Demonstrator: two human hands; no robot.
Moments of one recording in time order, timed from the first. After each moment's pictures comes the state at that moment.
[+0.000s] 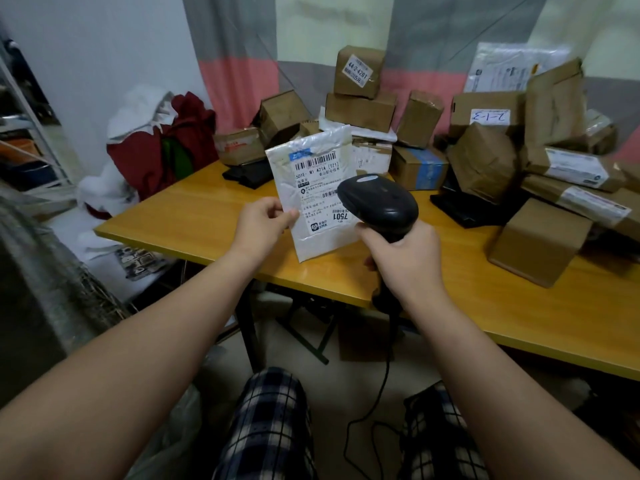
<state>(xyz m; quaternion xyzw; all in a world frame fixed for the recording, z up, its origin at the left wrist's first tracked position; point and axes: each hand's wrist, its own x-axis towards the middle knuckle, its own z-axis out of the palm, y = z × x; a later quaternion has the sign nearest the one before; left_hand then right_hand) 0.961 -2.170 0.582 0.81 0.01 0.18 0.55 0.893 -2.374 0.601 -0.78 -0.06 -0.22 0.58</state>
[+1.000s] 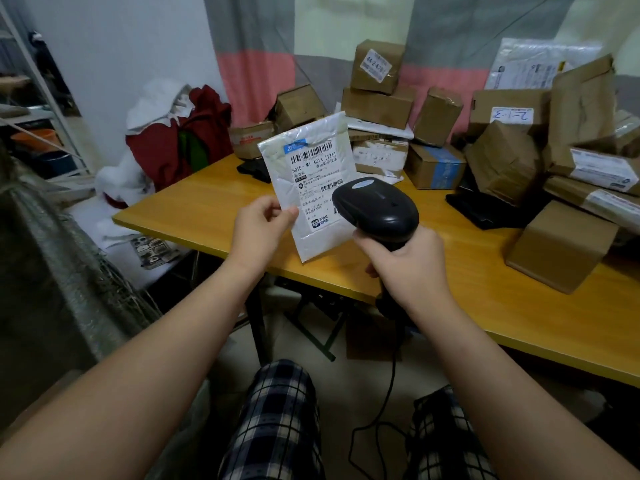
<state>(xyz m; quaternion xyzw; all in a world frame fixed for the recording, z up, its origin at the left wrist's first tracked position) 0.922 -2.164 0.586 0.80 0.02 0.25 0.55 0.887 -2.365 0.594 -0.80 -0.12 -0.19 0.56</state>
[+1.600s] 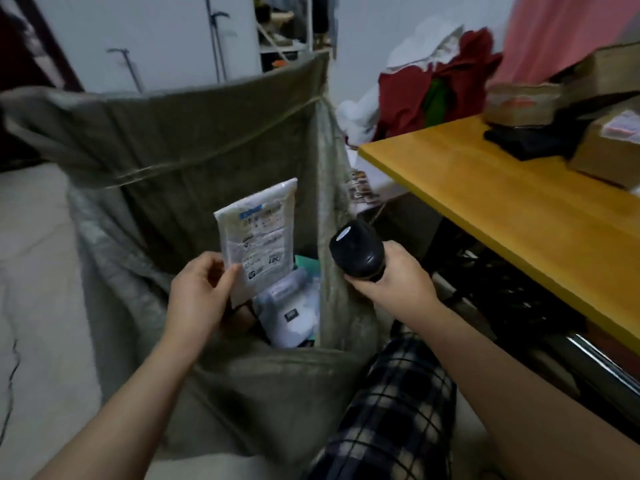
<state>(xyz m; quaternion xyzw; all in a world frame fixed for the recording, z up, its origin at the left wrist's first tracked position) 0.629 -1.945 0.484 0.79 0.41 0.36 0.28 0.842 -2.116 0.504 -0.84 -0.41 0.10 0.32</state>
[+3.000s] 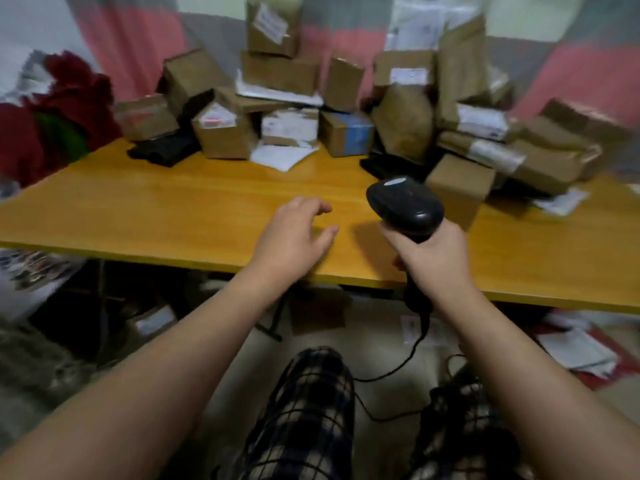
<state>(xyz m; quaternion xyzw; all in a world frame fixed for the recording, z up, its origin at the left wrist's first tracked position) 0.917 -2.297 0.566 0.92 -0.20 0.16 0.29 0.863 -2.484 0.569 -0.82 0.04 -0.24 0.52</state>
